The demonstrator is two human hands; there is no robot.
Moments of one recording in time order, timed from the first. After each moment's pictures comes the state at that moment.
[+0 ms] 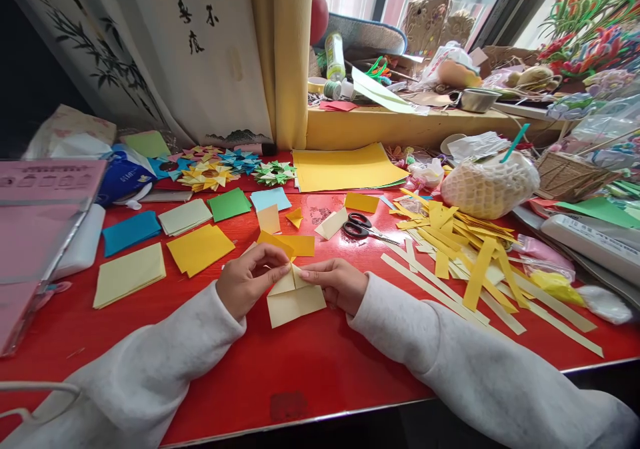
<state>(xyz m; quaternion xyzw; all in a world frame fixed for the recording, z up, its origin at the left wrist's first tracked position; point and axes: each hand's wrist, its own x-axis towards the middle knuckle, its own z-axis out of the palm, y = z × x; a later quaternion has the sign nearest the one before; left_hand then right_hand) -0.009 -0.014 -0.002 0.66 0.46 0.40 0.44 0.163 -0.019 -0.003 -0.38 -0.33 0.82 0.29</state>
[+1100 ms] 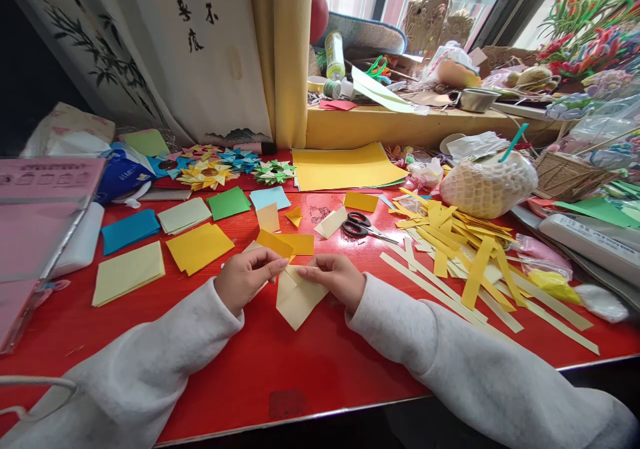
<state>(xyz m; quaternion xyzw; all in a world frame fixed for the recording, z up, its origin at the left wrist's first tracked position) -0.011 -0.010 0.004 0.64 0.51 0.33 0.48 0.161 -0.018 -0.017 -0.48 -0.51 0.62 0.36</state>
